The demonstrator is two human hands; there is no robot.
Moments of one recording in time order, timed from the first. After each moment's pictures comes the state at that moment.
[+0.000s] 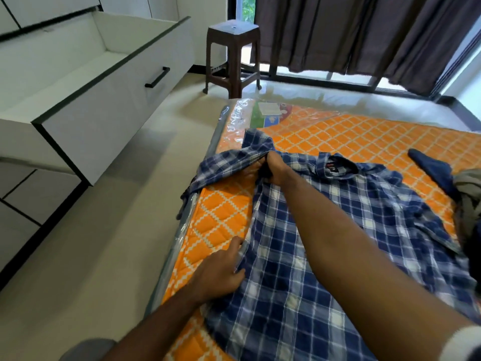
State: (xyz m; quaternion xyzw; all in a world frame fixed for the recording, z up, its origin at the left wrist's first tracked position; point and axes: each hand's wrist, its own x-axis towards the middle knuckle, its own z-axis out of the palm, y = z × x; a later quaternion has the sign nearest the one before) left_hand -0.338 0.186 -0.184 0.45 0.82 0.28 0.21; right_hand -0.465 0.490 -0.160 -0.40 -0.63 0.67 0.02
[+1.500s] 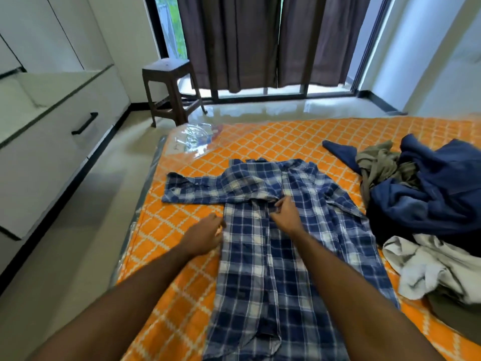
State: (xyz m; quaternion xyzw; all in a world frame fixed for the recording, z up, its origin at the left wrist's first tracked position) left_hand -0.341 0.339 -0.160 0.54 0.82 0.12 0.11; right_hand -0.181 0.561 -0.179 -0.43 -0.79 0.42 0.16
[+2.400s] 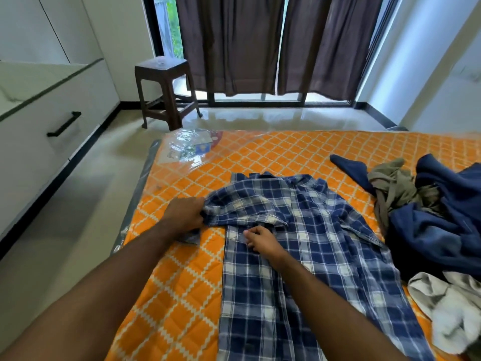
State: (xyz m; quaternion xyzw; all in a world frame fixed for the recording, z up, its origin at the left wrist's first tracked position) left_hand -0.476 0.408 -0.144 0.52 0.85 -0.08 -0.02; right_hand -0.255 0.534 -0.203 -0.39 -0.69 0.61 0.02
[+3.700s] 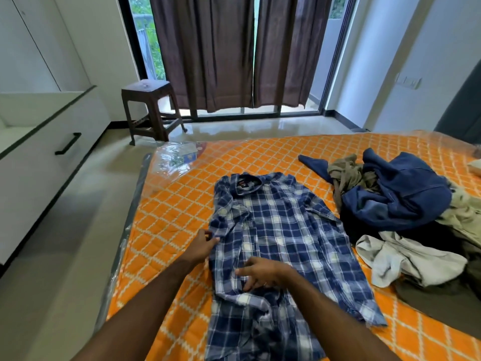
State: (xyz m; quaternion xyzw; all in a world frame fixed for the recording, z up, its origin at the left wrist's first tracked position) left_hand -0.315 0.339 -0.145 0.25 0.80 0.39 0.39; right_hand -0.122 0.437 -0.124 -0.35 -0.72 0.57 -0.20
